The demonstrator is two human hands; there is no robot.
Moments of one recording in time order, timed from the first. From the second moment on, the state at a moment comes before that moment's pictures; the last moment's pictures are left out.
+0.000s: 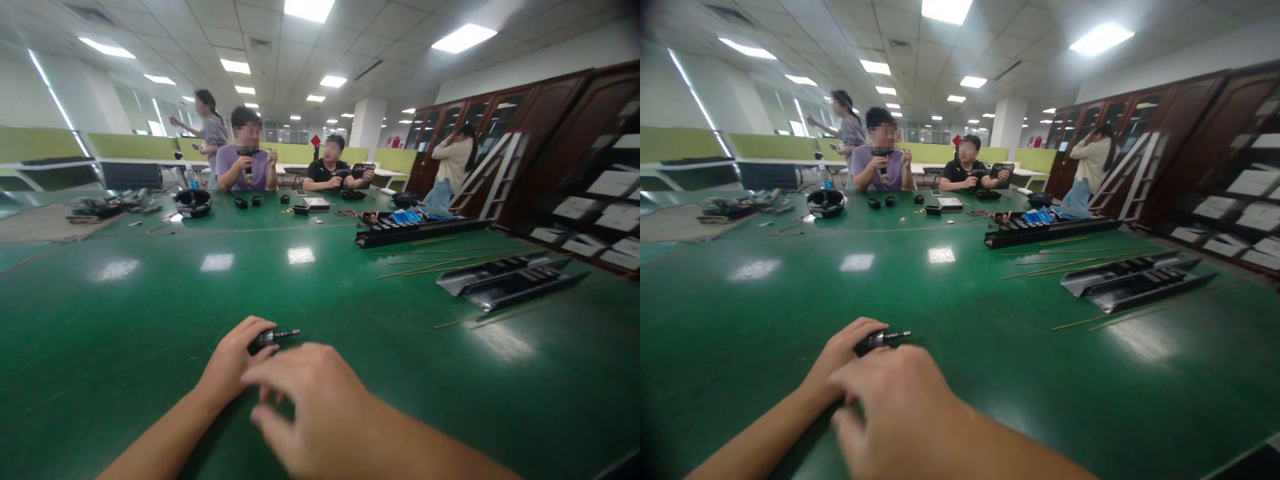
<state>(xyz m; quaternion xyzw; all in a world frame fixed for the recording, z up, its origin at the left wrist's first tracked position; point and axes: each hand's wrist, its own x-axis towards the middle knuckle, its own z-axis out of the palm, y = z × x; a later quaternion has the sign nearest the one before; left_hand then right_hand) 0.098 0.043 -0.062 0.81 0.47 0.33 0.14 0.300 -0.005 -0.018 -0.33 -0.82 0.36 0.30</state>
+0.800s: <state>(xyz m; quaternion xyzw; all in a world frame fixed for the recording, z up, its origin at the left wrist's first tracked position) 0.099 0.041 -0.065 0.77 0.53 0.27 0.22 0.312 0.060 -0.067 -0.42 -0.80 0.25 0.35</state>
